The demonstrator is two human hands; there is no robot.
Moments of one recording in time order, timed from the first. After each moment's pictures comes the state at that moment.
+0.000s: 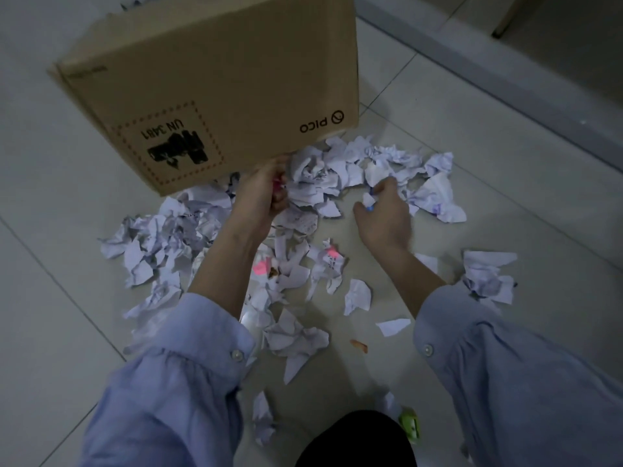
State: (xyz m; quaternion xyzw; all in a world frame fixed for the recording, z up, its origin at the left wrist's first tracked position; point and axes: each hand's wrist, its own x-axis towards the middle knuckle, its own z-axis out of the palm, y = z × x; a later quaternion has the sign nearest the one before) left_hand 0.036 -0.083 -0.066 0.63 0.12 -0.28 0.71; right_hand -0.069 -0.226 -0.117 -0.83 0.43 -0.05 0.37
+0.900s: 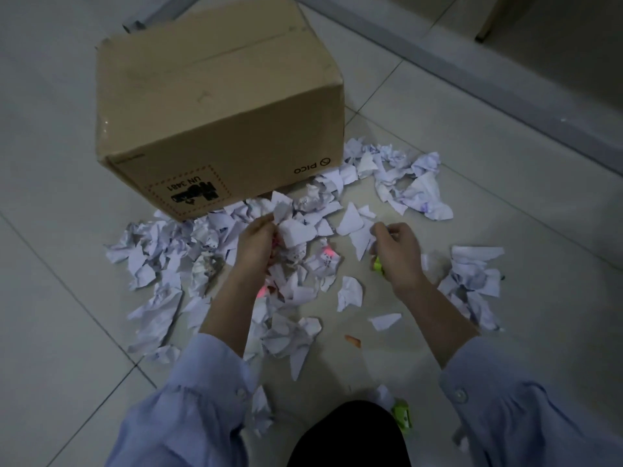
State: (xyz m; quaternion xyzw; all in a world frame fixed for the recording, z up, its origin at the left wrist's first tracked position) left_hand -0.012 -0.052 -0.112 0.74 0.20 -0.30 0.57; right_hand -0.133 -0.229 -0.115 -0.63 0.49 -0.04 0.61
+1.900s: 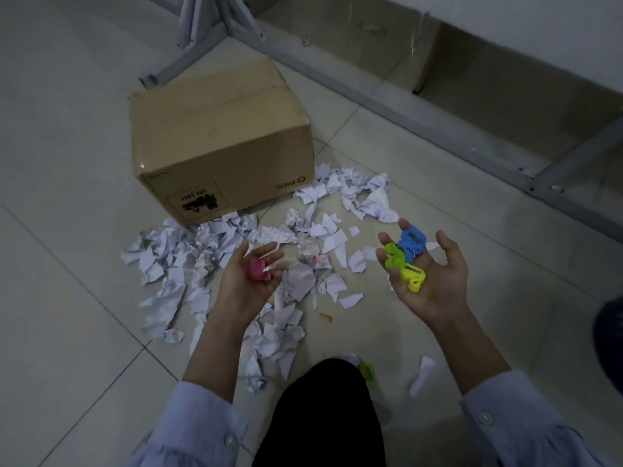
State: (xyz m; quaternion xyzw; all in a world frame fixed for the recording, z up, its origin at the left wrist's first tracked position) left_hand -0.103 -0.022 -0.012 0.42 0.24 -0.40 0.78; right_hand -0.253 -0.254 0.004 -0.17 0.26 -0.04 0.95
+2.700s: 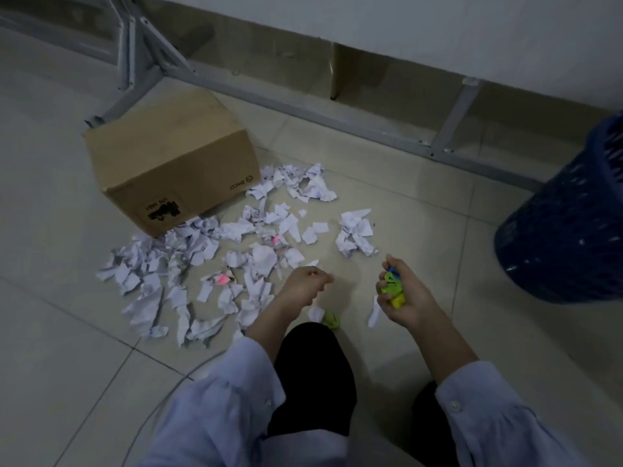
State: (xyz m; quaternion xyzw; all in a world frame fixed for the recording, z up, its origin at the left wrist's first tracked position) left_hand -0.236 -0.083 0.009 0.77 -0.09 -0.50 0.39; right_hand -0.379 -0.208 0.020 -0.16 0.50 -0.10 0.85
